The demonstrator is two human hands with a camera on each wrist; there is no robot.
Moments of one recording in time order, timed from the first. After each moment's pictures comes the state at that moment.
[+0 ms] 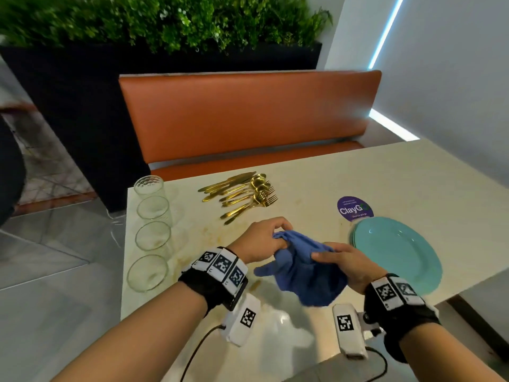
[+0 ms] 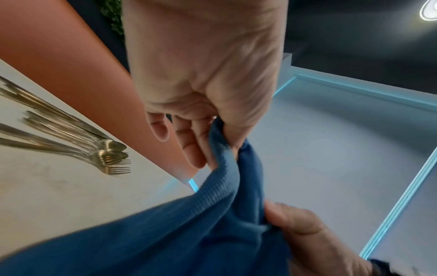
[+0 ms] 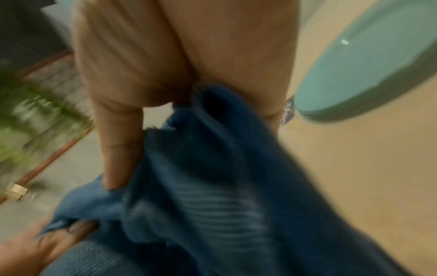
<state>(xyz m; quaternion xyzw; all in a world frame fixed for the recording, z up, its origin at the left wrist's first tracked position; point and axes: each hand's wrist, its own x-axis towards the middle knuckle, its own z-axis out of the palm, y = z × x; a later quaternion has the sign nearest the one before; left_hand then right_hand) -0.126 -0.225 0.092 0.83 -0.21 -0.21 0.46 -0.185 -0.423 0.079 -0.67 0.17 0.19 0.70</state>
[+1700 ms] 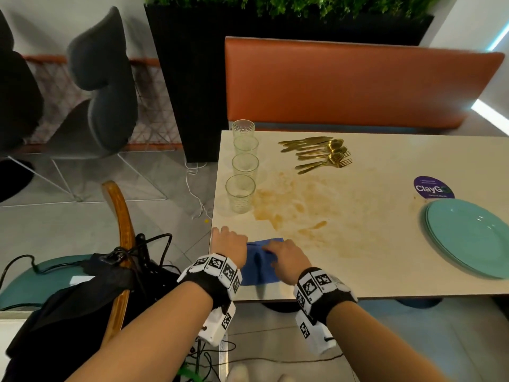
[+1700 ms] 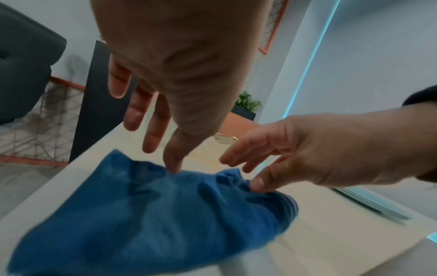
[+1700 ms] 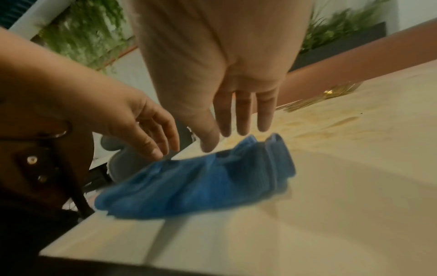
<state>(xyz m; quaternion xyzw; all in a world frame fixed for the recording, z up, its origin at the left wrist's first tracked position) -0.292 -0.056 -0.001 0.98 0.00 -0.20 -0.07 -0.281 -0.208 -0.016 -0.94 -0.22 0.23 0.09</state>
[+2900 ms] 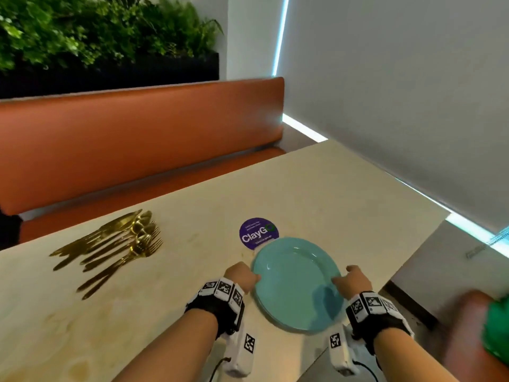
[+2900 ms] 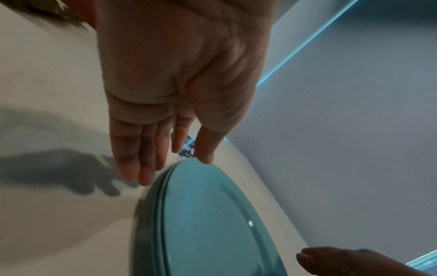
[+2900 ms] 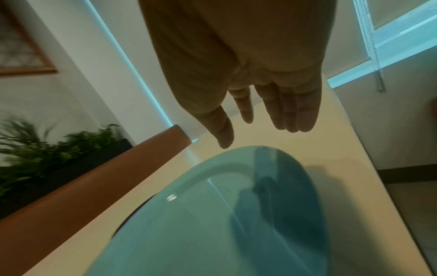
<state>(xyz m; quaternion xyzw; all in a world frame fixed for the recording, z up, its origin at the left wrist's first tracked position) -0.065 -0.489 0.004 0.87 -0.07 -0.39 0.29 -0.175 -0.709 0.016 -0.81 0.50 0.11 0.29</state>
